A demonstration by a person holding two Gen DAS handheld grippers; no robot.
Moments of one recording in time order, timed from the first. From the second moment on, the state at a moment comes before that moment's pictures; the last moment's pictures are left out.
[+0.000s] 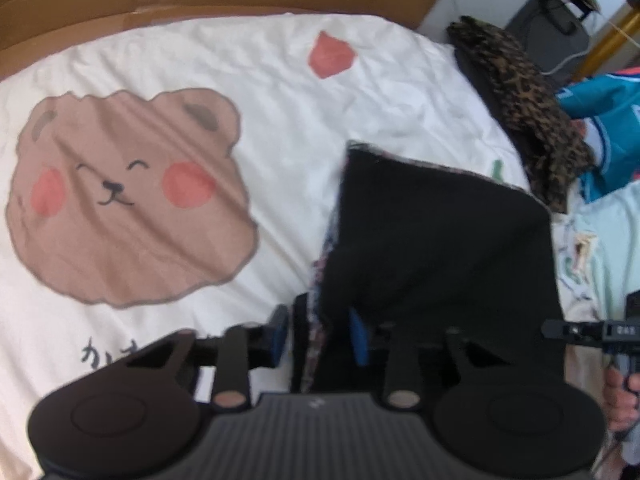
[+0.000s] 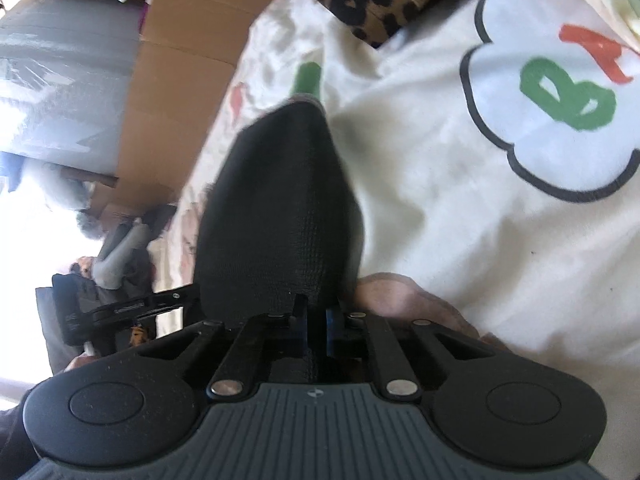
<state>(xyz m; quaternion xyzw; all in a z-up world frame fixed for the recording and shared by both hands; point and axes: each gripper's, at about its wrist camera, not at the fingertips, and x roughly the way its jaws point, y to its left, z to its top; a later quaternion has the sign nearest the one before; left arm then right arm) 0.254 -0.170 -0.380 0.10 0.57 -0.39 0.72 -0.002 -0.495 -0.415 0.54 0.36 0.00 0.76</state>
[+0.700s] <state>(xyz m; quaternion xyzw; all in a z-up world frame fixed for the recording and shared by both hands) 0.263 -0.145 -0.404 -0.01 0.62 -0.44 0.65 0.008 -0.490 -0.433 0.57 0.38 0.02 0.73</state>
